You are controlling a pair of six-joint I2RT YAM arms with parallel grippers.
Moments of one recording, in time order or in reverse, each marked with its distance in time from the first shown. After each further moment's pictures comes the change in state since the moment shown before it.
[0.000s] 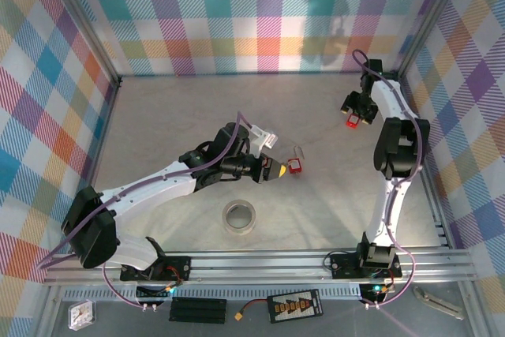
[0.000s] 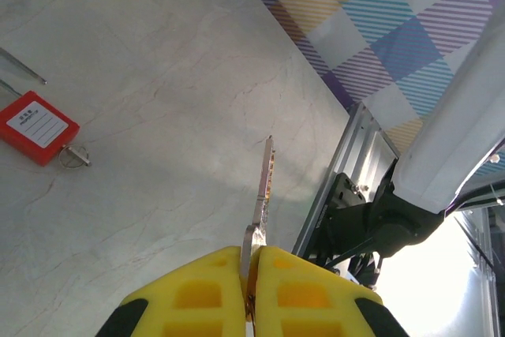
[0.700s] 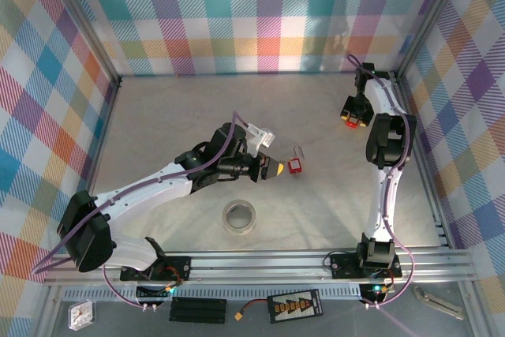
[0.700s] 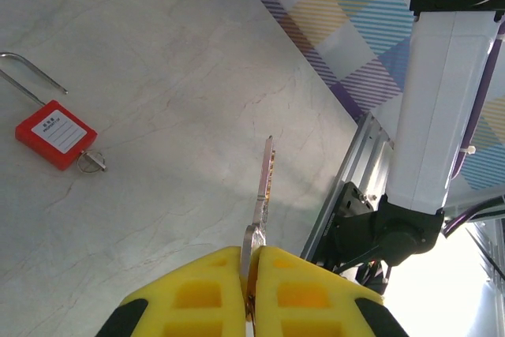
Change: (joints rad) left arm -0.001 -0.032 -0.003 -0.013 -0.041 0.000; right arm 0.000 0.218 0.211 -0.138 0.051 -0.042
